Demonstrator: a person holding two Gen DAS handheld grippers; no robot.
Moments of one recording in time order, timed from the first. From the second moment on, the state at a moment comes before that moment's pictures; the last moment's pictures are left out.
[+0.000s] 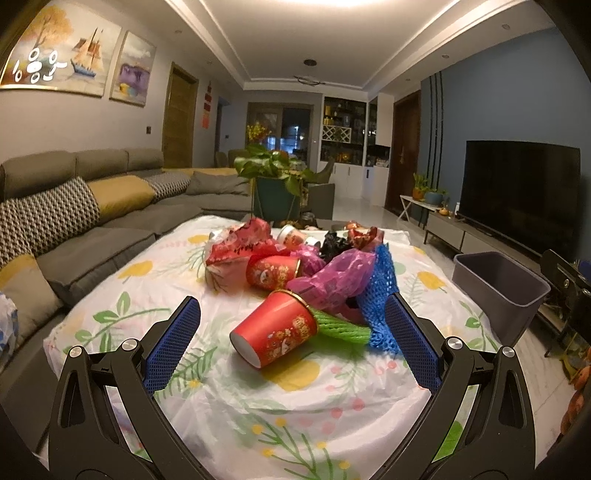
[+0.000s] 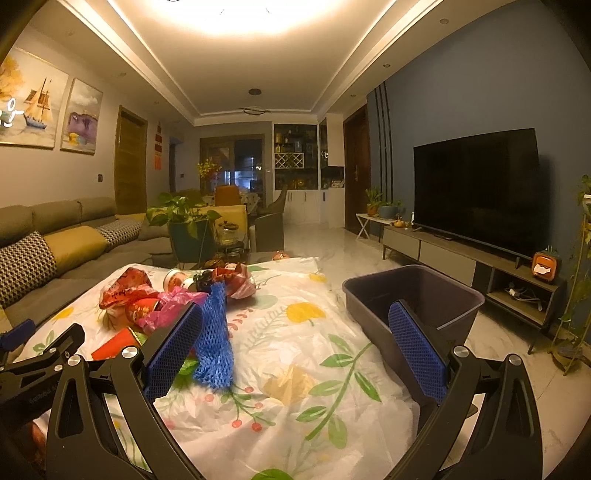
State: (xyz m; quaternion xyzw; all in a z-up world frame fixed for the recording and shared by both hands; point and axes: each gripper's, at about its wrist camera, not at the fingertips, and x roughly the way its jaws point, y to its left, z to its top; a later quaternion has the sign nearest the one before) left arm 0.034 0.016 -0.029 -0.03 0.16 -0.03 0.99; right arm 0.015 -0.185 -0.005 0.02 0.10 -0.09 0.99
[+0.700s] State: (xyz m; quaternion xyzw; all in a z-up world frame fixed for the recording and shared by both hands) left arm 0.127 0.056 -0.099 -0.03 0.23 -0.10 0.97; right arm 0.083 -0.169 -0.049 0.02 0.15 -0.05 0.99
